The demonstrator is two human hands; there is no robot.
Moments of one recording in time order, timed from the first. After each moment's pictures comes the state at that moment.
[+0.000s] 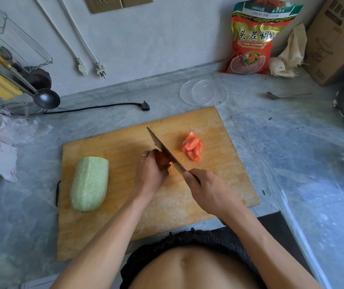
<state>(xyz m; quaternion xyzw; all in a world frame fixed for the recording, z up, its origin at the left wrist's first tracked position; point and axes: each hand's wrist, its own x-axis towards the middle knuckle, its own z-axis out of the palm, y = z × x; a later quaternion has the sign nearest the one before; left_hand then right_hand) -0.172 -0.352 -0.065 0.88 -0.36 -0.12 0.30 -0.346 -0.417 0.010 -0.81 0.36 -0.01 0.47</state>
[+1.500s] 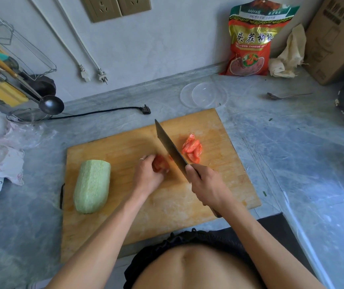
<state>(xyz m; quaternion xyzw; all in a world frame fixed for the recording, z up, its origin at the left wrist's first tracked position) -0.163 -0.345 -0.067 0.87 -0.33 -0.18 0.32 -0.341 -0.427 0.000 -0.78 0.38 -0.06 0.50</state>
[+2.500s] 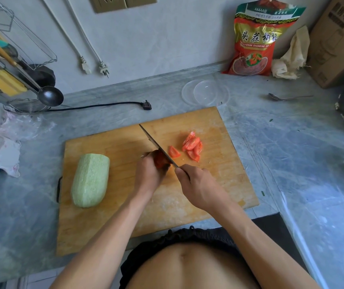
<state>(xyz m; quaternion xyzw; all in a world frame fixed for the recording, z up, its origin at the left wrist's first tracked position) -0.176 -0.347 -0.060 0.84 -0.36 -0.12 0.38 -0.331 -0.412 0.009 -0.82 0.35 -0.02 0.46</state>
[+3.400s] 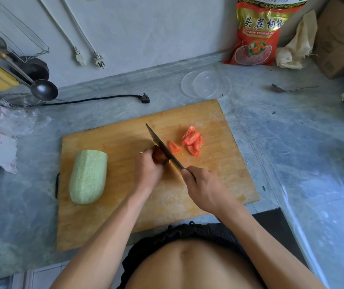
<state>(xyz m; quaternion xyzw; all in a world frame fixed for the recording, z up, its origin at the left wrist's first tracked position) -0.173 -0.349 -0.076 0.84 -0.29 -0.19 0.41 -0.346 -0.415 -0.008 -0.81 0.35 -0.01 0.47</state>
